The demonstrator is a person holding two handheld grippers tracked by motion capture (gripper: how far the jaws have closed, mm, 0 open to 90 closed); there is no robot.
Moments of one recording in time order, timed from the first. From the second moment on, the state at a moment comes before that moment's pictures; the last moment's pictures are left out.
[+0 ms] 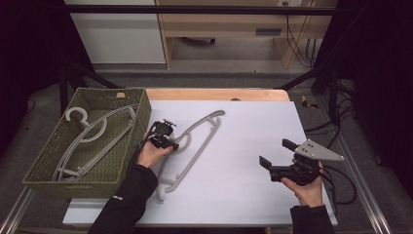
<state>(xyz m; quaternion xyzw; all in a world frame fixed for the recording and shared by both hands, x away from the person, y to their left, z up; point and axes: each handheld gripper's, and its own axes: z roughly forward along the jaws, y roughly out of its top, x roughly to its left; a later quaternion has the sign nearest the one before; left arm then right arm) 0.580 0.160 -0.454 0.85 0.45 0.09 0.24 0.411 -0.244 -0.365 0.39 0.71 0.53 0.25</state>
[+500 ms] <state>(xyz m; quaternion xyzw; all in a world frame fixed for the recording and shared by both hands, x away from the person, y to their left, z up) 0.579 0.154 -0.453 0.85 0.46 0.10 0.22 0.411 -0.243 -0.364 0.38 0.71 0.53 0.25</state>
